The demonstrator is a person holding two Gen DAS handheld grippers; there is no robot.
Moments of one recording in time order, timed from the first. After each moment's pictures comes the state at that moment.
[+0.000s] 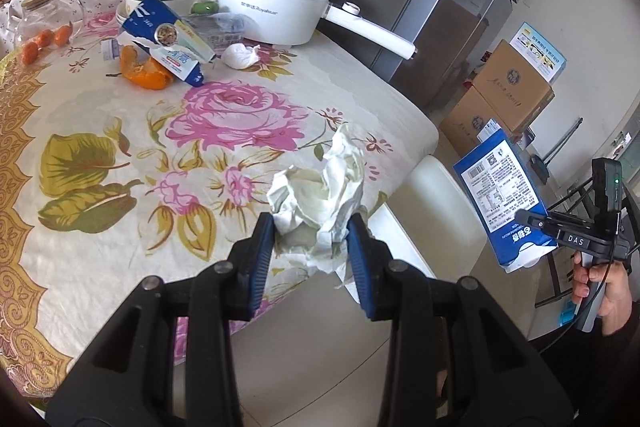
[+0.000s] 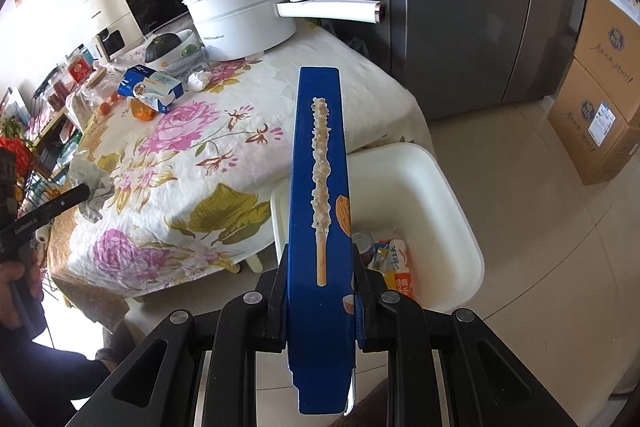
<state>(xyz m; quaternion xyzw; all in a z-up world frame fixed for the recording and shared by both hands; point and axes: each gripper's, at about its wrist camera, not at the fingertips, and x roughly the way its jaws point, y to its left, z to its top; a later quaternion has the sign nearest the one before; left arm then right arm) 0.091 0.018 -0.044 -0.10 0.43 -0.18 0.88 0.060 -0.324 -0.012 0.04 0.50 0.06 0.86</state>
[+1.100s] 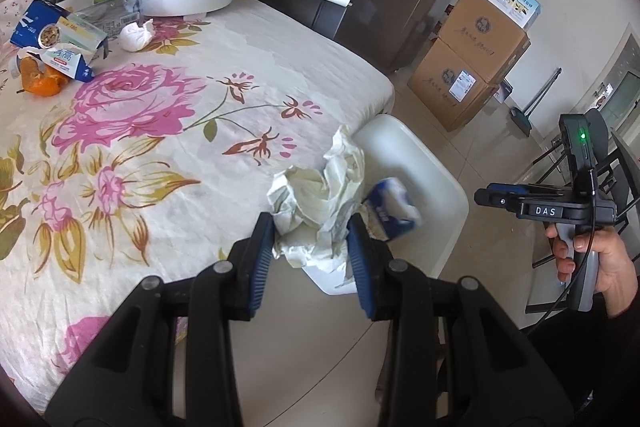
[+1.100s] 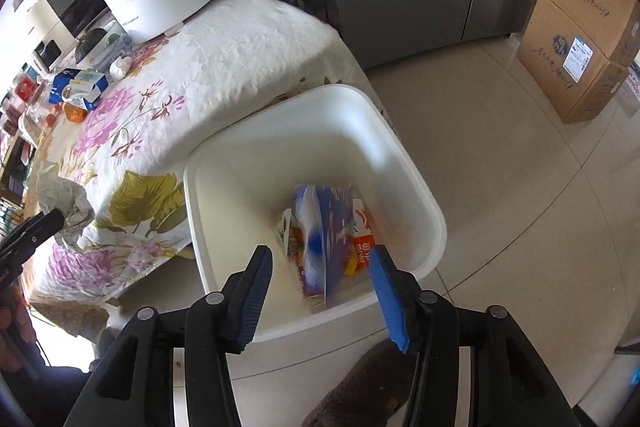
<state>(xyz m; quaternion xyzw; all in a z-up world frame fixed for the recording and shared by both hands) 0.105 -0.079 -0.068 -0.06 0.46 -0.25 0.85 0.082 -0.378 -0.059 0.07 0.56 0.00 0.83</state>
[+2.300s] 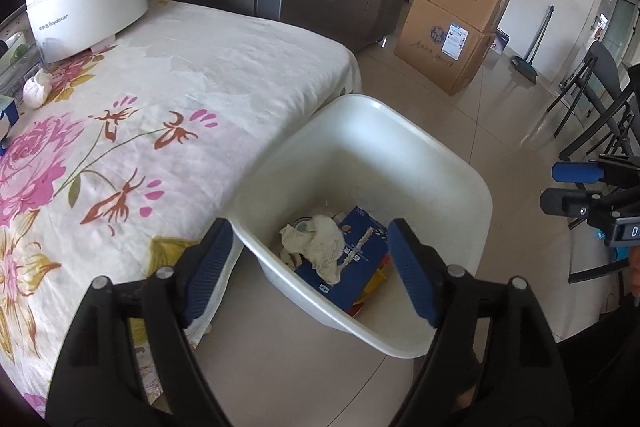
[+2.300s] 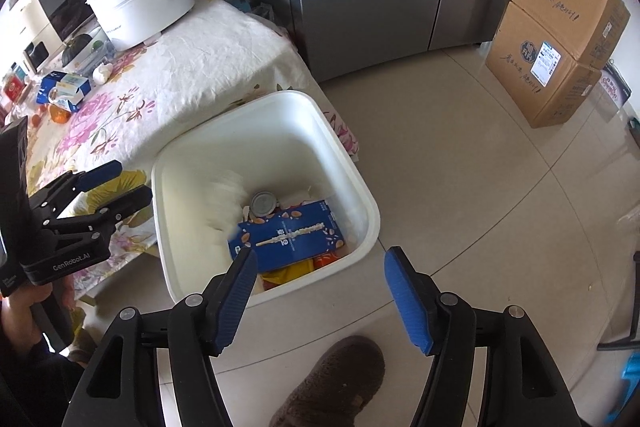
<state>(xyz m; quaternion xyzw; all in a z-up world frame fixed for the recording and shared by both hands) 0.133 -0.188 -0.104 0.04 0.44 -0.27 0.85 0.055 -0.411 -0.049 0.04 0.54 -0.04 0.84</state>
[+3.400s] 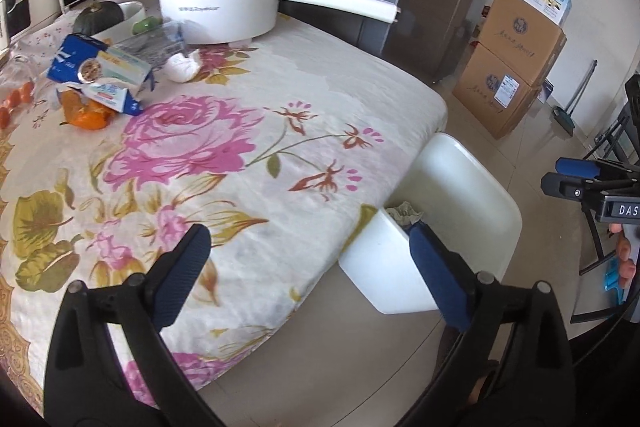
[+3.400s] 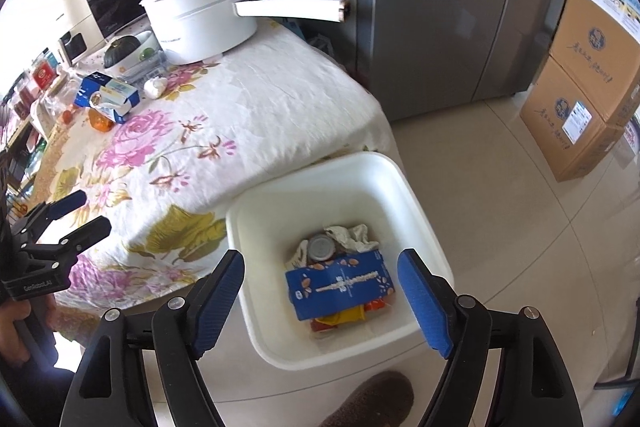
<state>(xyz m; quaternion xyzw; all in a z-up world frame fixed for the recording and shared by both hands) 0.125 -0.054 -0.060 -0.01 0.43 -0.16 0.89 0.100 -0.321 -0.012 0.01 0.50 0.01 0.86</state>
